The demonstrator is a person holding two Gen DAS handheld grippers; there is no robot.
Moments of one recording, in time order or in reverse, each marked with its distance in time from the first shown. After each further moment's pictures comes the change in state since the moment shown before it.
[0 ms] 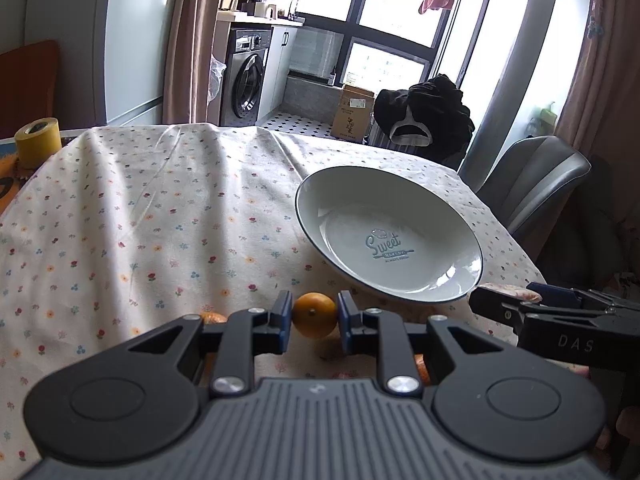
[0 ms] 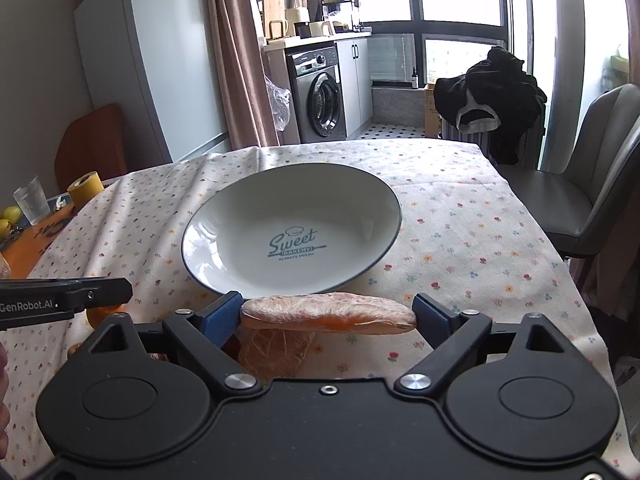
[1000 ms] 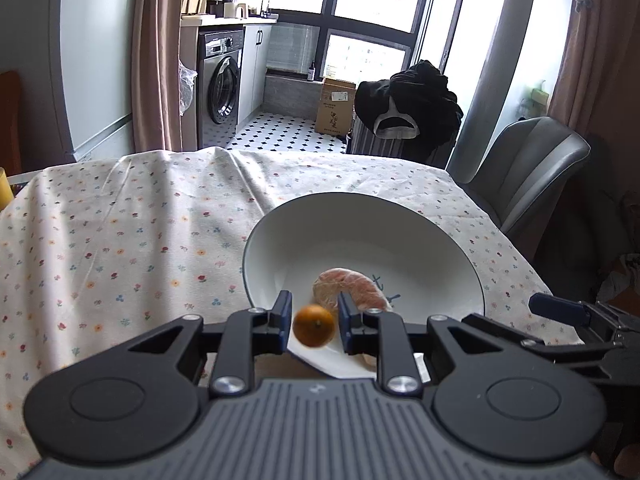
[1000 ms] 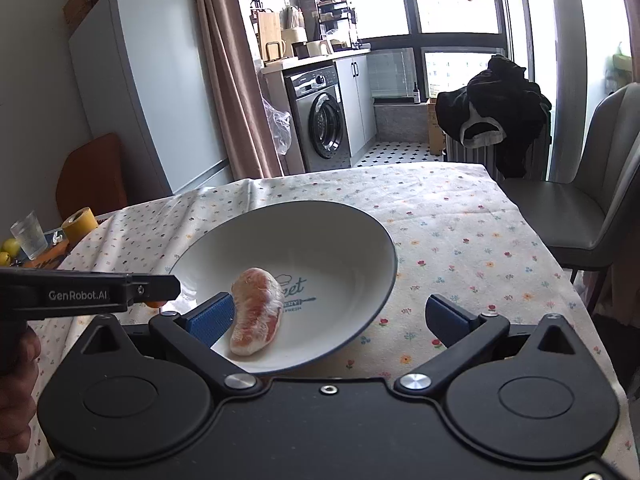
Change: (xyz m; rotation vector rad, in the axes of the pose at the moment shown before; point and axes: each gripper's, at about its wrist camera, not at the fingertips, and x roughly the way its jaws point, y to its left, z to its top) left arm 0.058 -0.032 0.045 0.090 0.017 -0.014; right arm 0.026 -0.020 0.019 0.050 -0.058 0.024
